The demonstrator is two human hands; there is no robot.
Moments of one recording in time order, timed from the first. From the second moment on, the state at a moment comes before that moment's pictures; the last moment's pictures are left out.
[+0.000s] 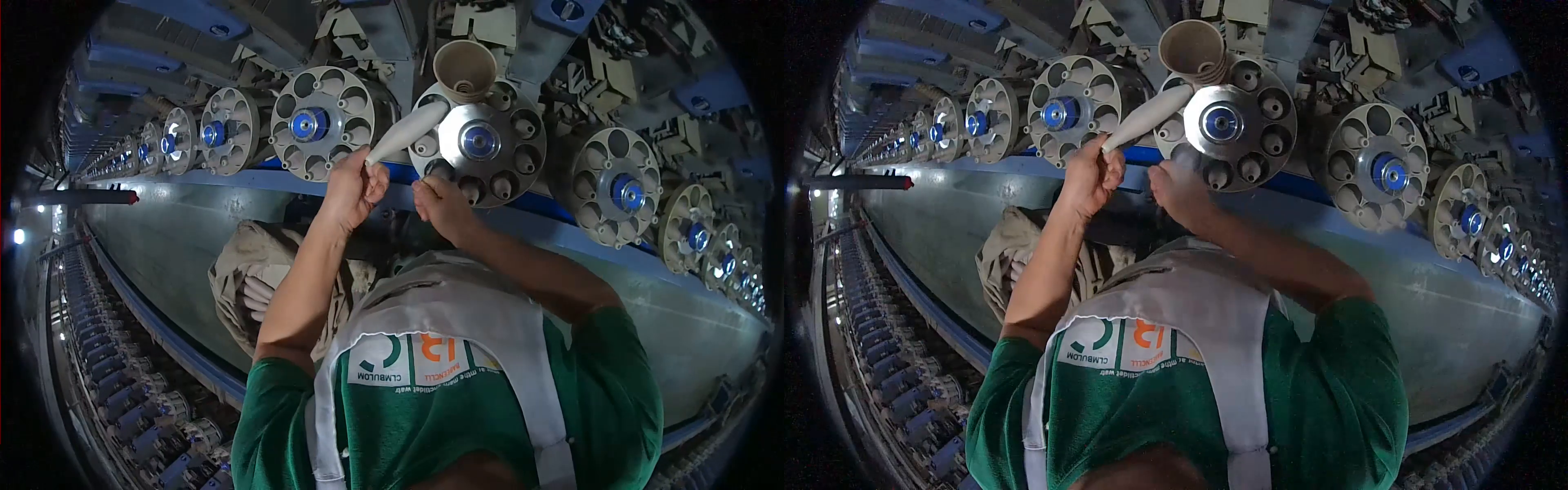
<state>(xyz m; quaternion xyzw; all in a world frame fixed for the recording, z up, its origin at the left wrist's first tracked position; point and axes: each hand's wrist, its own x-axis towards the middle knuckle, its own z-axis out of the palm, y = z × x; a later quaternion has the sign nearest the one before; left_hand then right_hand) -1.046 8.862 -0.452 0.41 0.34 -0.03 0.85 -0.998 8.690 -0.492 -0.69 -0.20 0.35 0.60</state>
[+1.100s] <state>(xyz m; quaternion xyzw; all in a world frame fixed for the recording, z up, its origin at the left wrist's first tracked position) -1.437 9.062 -0.555 0.35 0.60 0.50 0.51 -0.993 8.766 -0.470 -0.42 0.08 0.40 0.81</state>
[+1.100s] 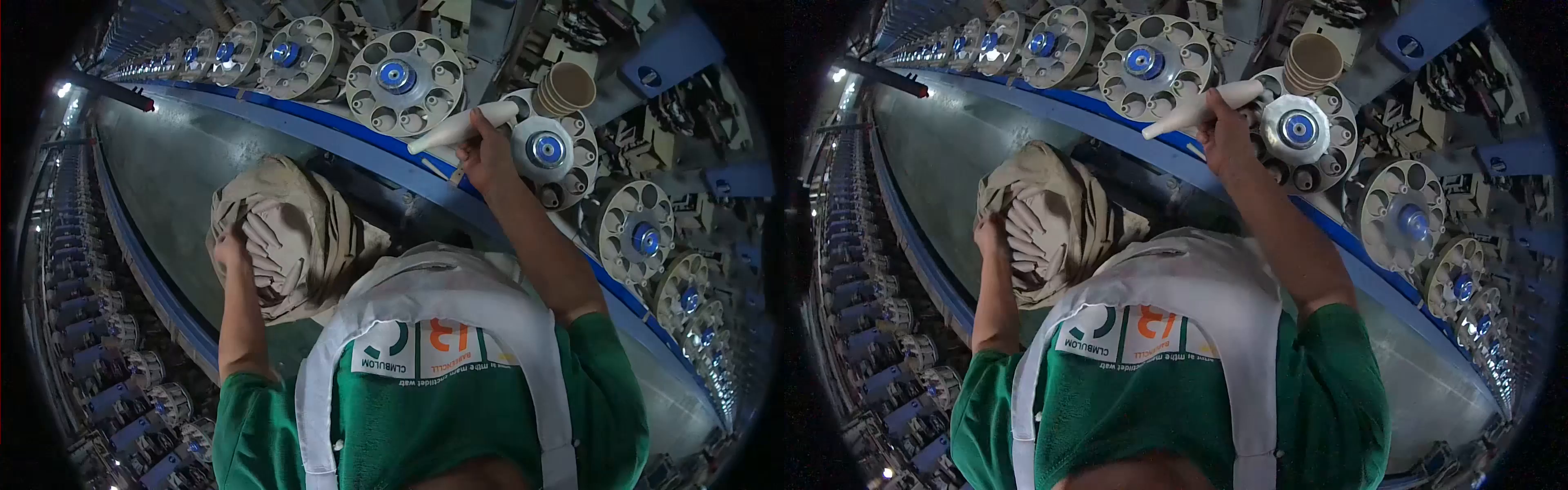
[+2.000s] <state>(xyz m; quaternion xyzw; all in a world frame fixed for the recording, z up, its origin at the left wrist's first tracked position) -1.167 8.884 -0.406 0.63 0.32 0.17 0.69 -1.043 8.802 -0.452 -0.43 -0.08 0.41 0.80</state>
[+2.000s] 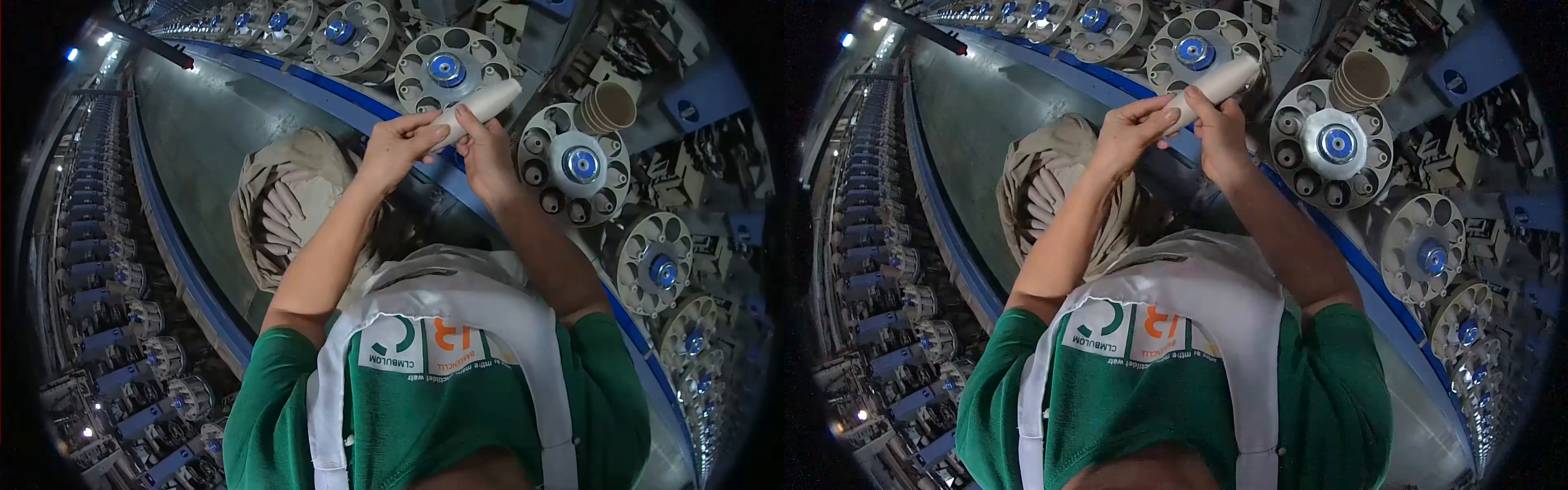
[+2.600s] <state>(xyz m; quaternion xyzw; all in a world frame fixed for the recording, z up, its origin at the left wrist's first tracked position) -1.180 8.882 -0.408 0.70 0.27 0.23 0.62 -1.046 8.802 -0.446 -0.42 -0.06 0.41 0.81</state>
